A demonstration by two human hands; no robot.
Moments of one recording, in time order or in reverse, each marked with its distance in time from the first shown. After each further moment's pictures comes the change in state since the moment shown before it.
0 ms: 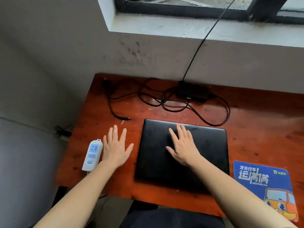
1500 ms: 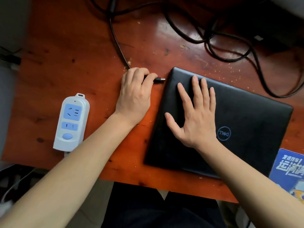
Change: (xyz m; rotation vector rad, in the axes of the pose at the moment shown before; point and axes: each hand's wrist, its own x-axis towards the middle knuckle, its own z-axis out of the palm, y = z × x) left_hand 0.104 0.005 0.086 -0.378 0.567 0.345; right_hand 0.066 -0.061 0.068 -0.048 0.342 -0.035
